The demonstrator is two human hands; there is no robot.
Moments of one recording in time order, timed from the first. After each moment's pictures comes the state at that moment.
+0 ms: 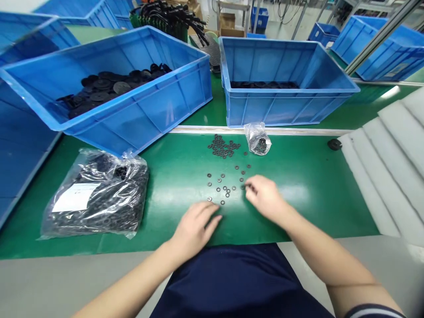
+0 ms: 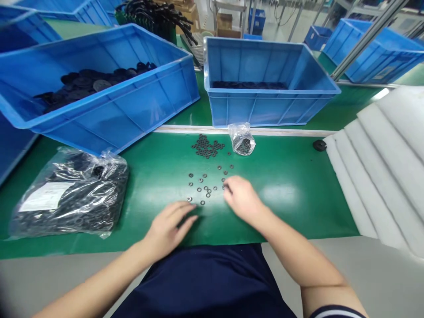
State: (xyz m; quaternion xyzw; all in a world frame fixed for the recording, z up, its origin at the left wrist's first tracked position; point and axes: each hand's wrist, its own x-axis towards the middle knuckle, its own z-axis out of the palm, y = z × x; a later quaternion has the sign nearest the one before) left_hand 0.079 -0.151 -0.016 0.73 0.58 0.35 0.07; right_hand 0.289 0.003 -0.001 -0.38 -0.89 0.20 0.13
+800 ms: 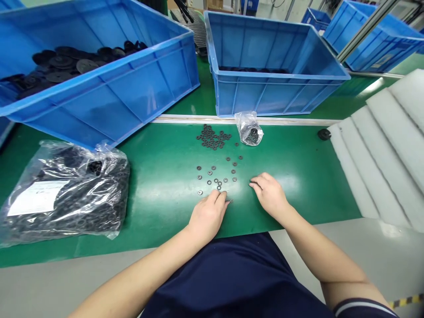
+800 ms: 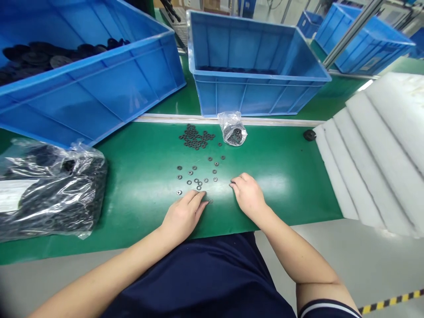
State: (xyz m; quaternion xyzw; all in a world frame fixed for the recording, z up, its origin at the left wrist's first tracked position) left_hand 0.128 -0.129 -0.041 0.74 0.63 0.23 -0.01; right_hand 0.336 -0.011 -0.031 -0.46 -0.86 0.18 0.15
